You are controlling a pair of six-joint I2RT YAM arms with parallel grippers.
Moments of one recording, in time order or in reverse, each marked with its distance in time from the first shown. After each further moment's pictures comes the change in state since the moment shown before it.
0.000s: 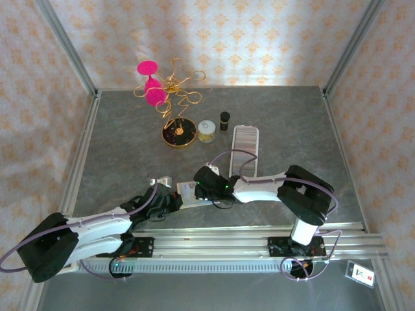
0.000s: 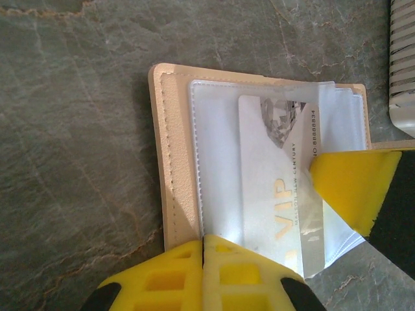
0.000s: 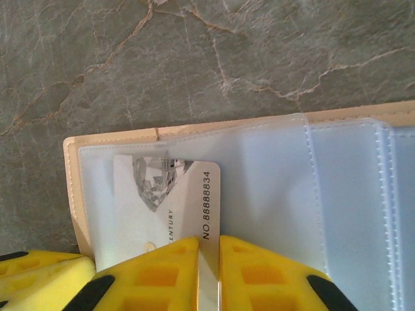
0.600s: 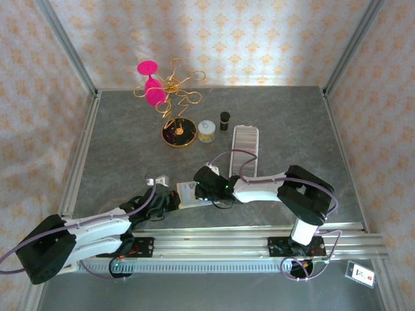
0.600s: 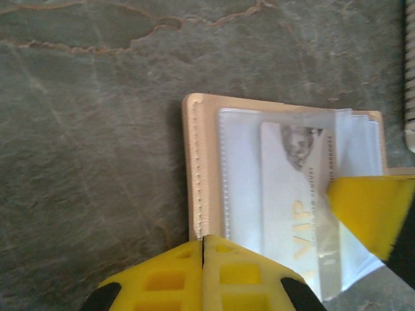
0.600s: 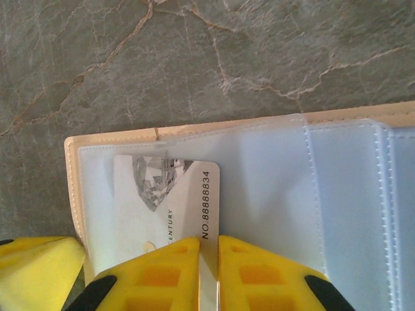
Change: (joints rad) left arm -0.006 -0.006 0.003 -0.032 -0.094 -0.023; right arm 0.000 0.000 0.000 0.000 -0.005 0.000
